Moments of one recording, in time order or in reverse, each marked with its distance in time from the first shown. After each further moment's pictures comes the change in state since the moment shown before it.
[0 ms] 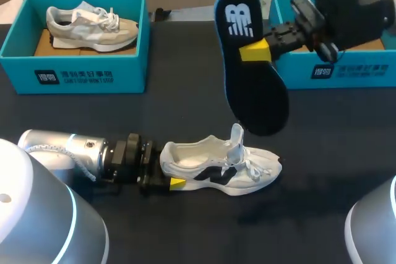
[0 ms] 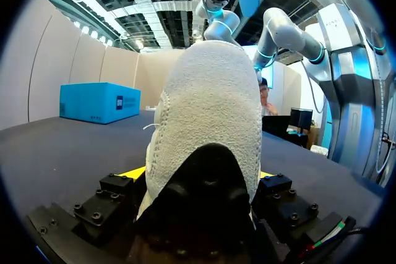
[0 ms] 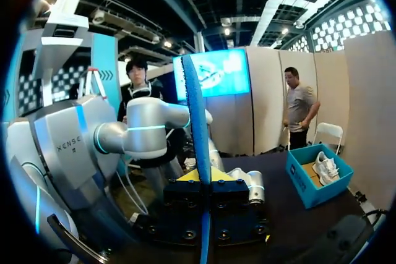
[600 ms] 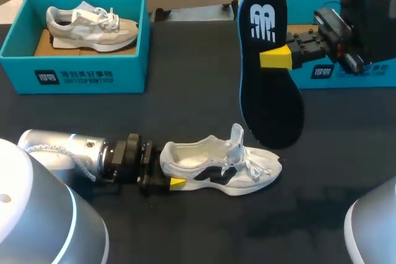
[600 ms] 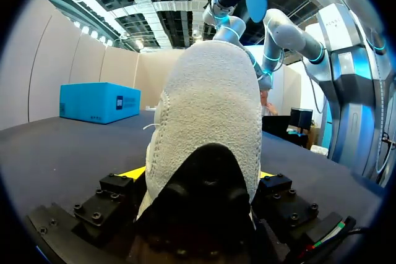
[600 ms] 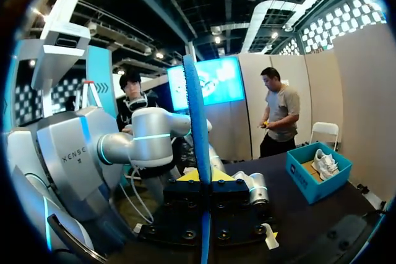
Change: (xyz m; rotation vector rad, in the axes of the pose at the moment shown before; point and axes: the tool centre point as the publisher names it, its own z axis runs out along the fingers) left arm 0.000 0.000 0.000 0.000 0.000 0.000; right arm 0.024 0.000 -0.016 -0.059 -0.038 0.048
